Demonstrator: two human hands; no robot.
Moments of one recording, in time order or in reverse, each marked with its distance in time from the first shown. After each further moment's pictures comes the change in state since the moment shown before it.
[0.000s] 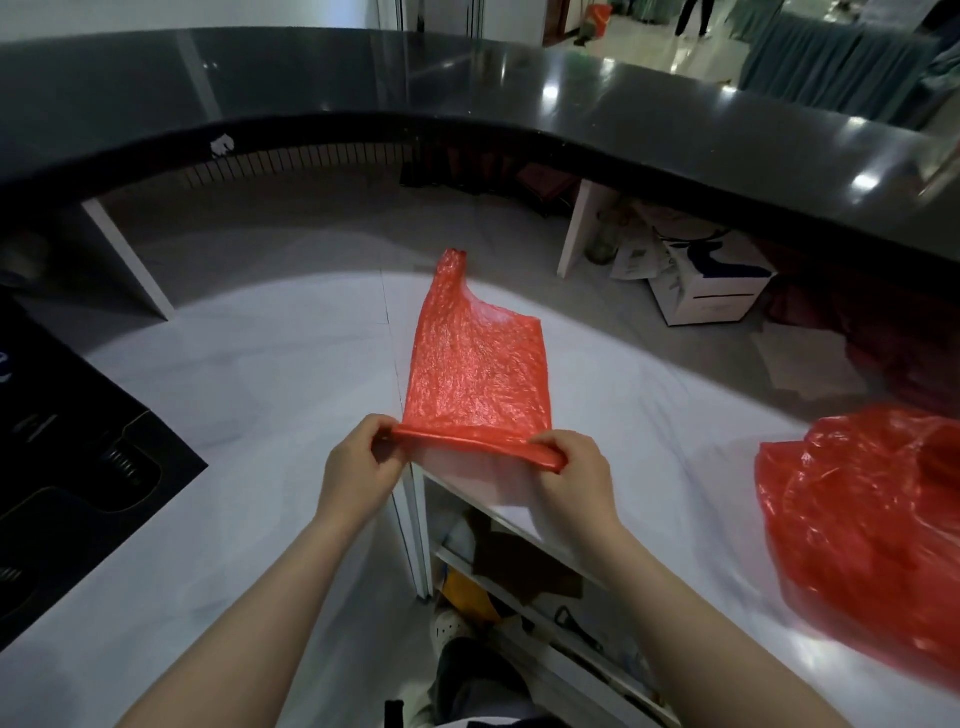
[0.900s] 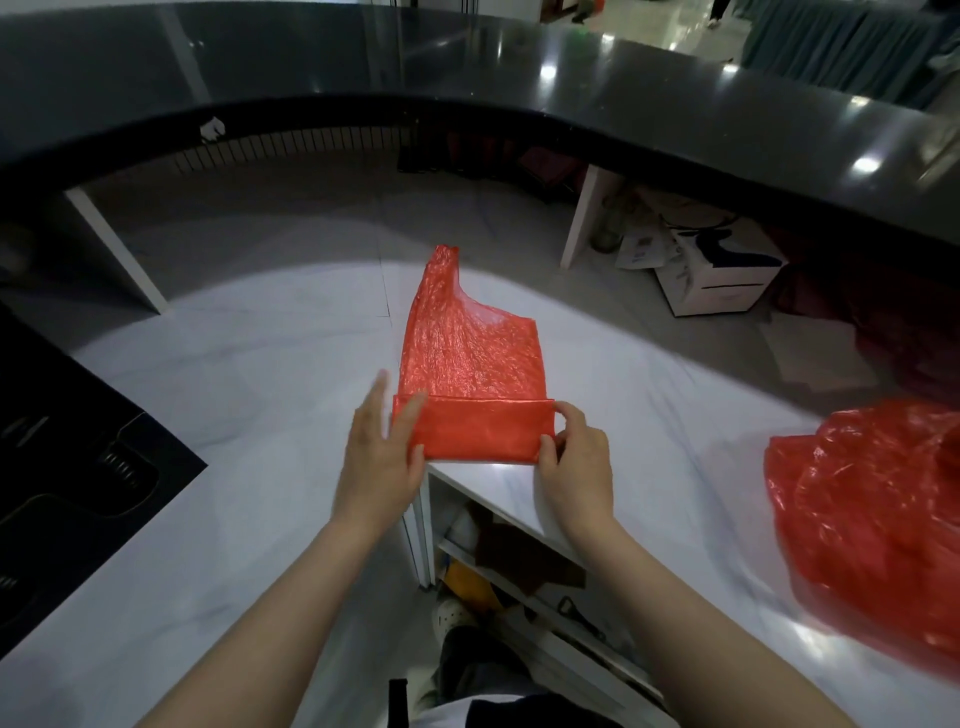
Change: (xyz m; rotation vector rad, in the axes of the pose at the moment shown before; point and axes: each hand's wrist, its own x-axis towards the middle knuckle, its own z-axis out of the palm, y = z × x) left_hand 0.001 -0.001 0.014 0.368 0.015 0.230; right_hand 0.011 -0.002 0.010 -0.123 0.115 0.005
